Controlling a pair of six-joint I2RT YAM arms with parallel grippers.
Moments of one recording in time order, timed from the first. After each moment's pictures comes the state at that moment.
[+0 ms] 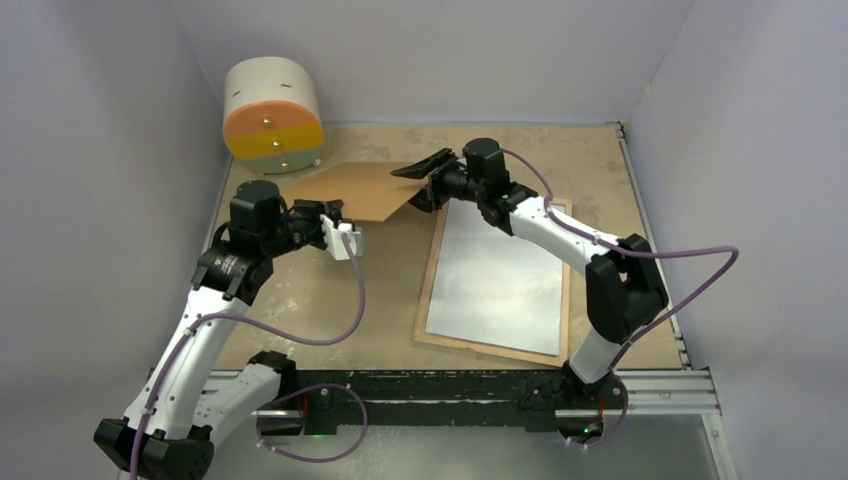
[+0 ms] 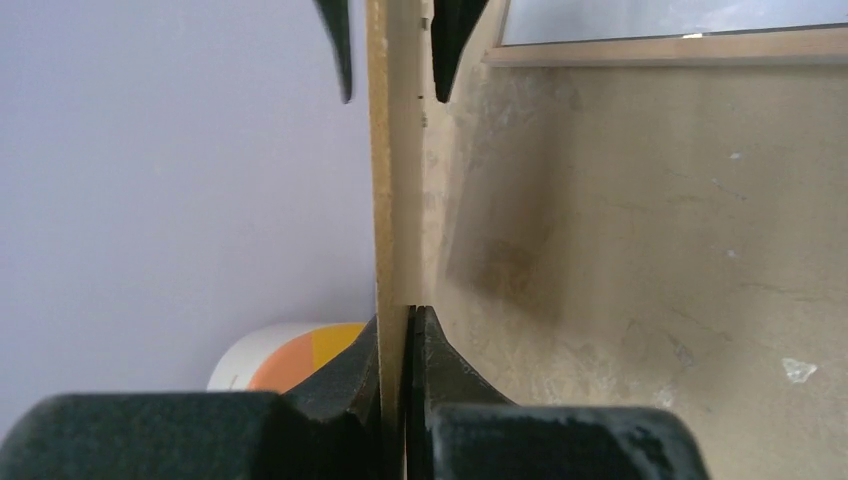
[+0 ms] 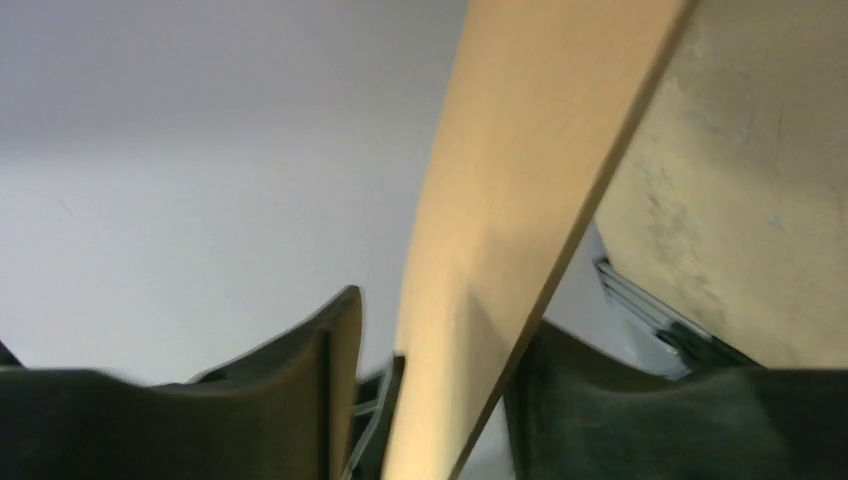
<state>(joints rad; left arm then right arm) -0.29 0.90 1.05 -0.57 0.50 1.25 0.57 1.70 1.27 0.06 -0.42 1.73</state>
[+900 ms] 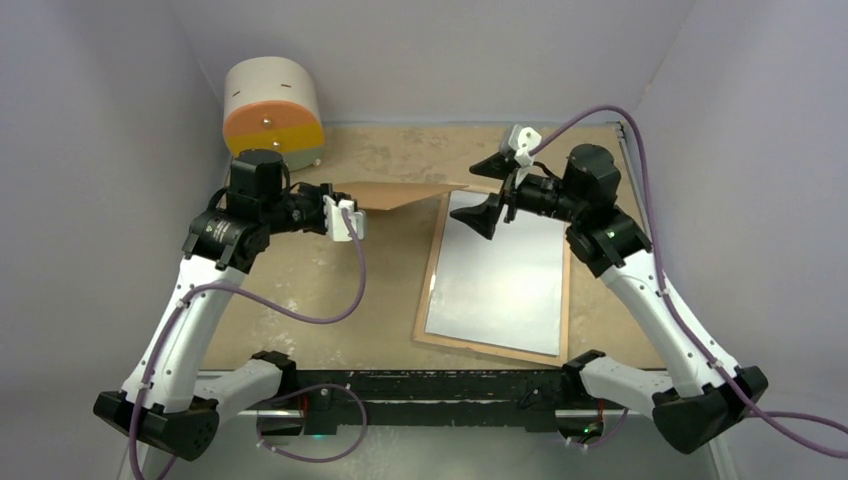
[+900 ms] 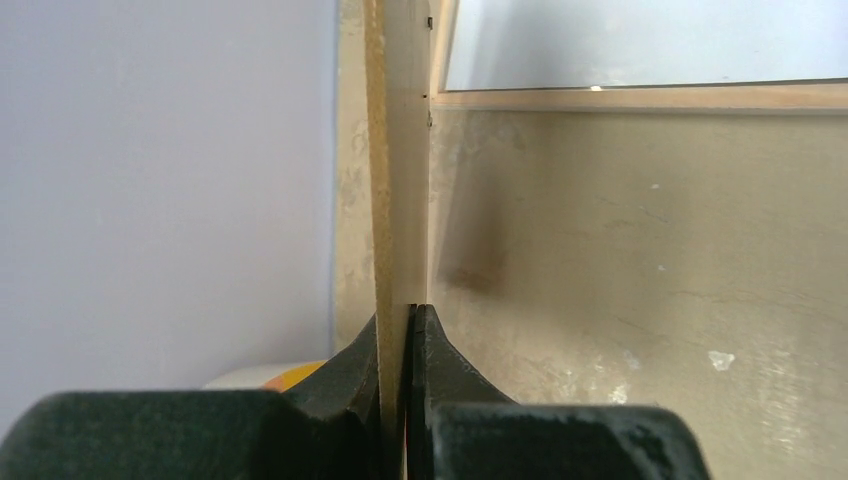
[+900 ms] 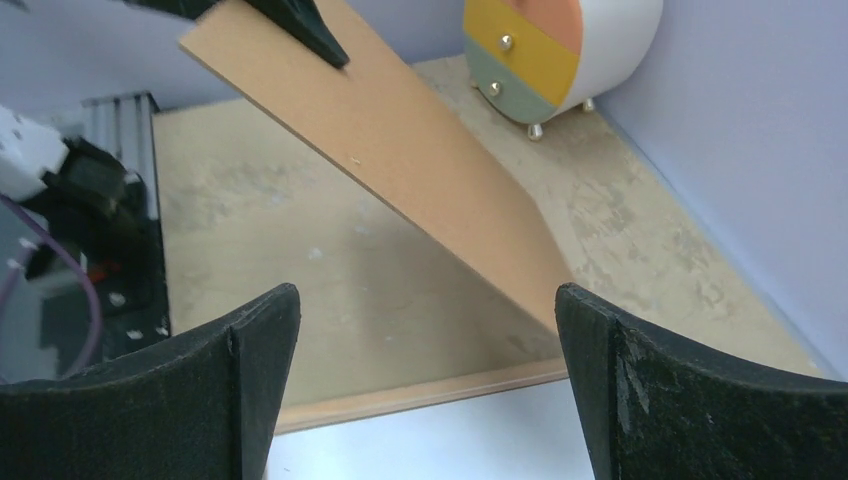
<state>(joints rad) -0.31 1.06 1.32 -0.81 0.58 1.24 0.44 1.09 1.21 -0.24 -0.72 -0.08</state>
